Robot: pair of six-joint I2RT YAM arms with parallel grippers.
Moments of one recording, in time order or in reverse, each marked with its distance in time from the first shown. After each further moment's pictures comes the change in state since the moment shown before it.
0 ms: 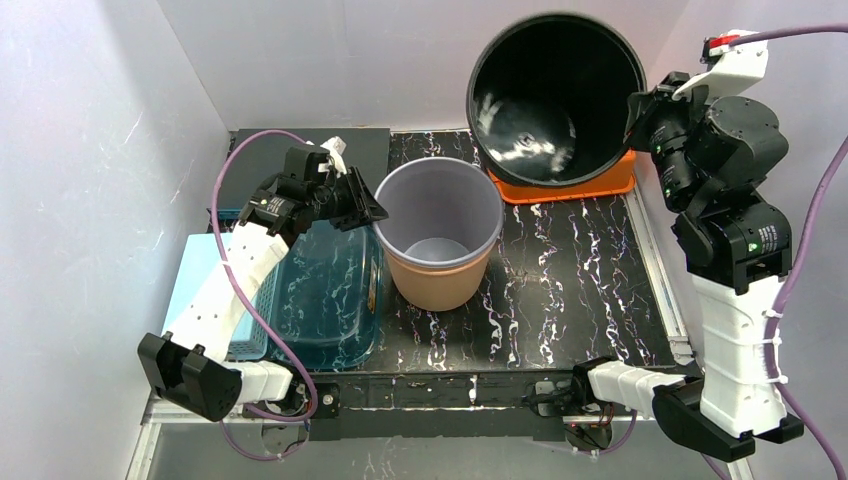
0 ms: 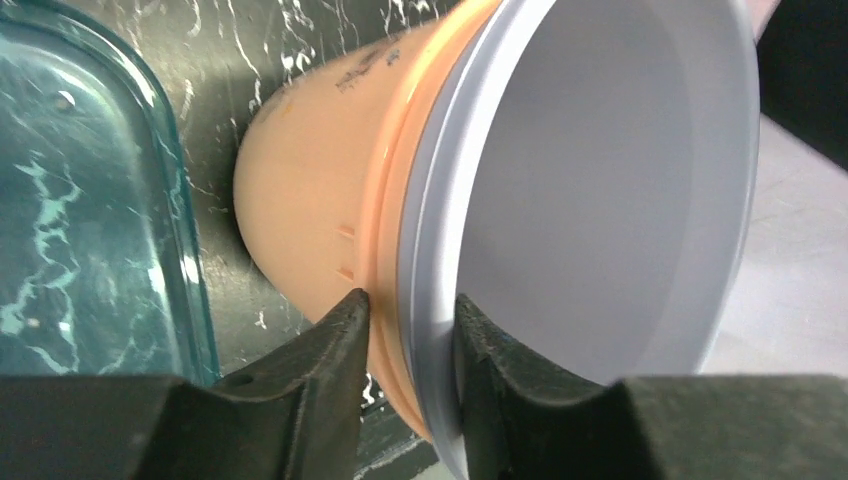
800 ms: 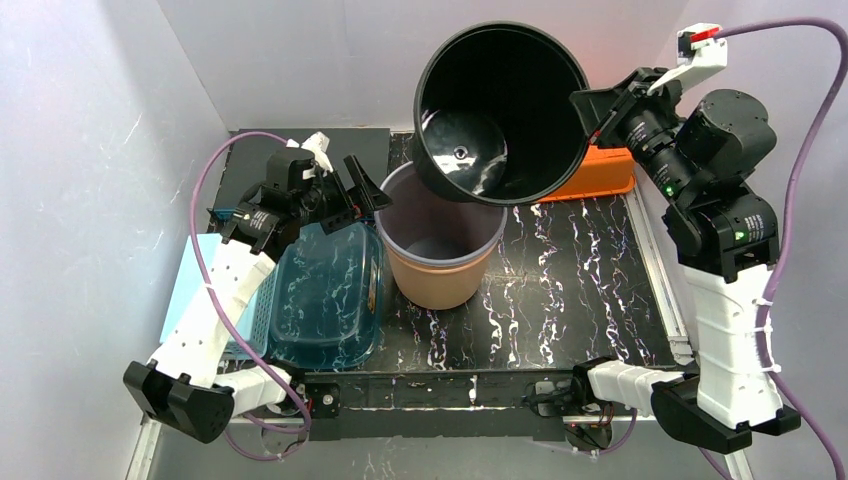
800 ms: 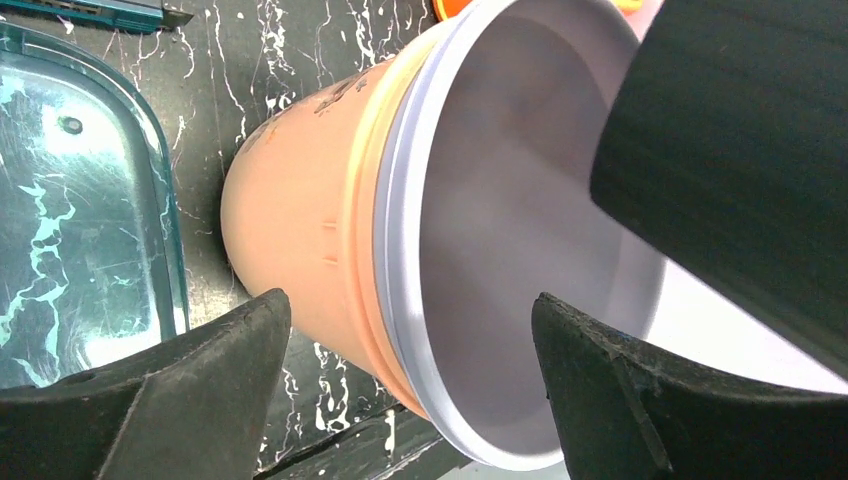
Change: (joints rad) left arm 0.002 -0.111 -0.008 0.038 -0.050 -0.063; right arm 0.000 0.015 -0.035 0.072 -0.406 0.201
